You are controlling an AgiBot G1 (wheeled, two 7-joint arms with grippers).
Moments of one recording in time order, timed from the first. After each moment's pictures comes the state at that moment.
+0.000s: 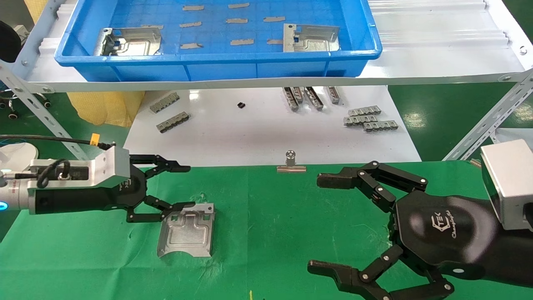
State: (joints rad) left arm -1.70 0.96 0.82 -0.07 1.08 1.59 0.67; right arm 1.09 -0.57 -0.37 1.26 -0.66 -1.46 0.13
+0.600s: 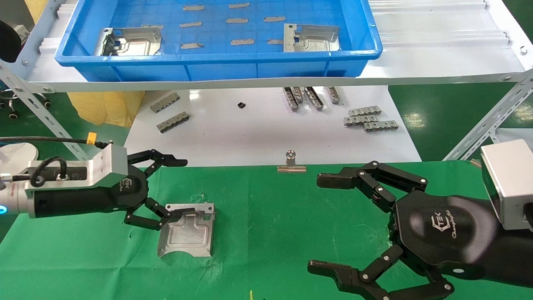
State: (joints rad) left arm -1.62 0.92 0.75 -0.22 1.04 1.58 0.57; right arm 1.09 -0.57 -0.37 1.26 -0.66 -1.46 0.13
